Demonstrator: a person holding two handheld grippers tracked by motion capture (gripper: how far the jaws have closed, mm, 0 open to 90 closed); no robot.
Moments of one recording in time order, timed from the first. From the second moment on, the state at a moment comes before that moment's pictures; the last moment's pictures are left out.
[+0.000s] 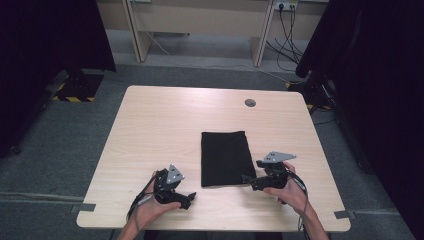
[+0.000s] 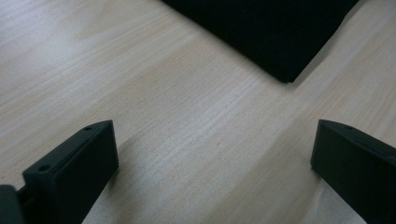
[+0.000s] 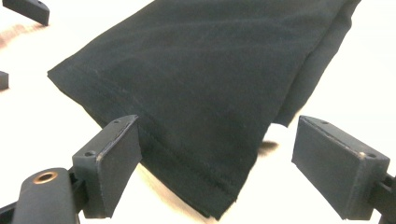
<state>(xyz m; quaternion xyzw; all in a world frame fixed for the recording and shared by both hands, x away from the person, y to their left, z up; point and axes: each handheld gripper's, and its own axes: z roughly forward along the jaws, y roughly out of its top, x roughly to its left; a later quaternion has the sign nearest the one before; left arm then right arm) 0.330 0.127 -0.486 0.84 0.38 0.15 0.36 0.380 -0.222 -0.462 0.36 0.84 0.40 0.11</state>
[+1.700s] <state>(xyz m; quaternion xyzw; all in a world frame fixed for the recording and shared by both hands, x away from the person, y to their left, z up) 0.314 0.132 -0.486 0.84 0.37 0.15 0.36 0.328 -0.273 -0.478 0.39 0.84 0.35 0.16</state>
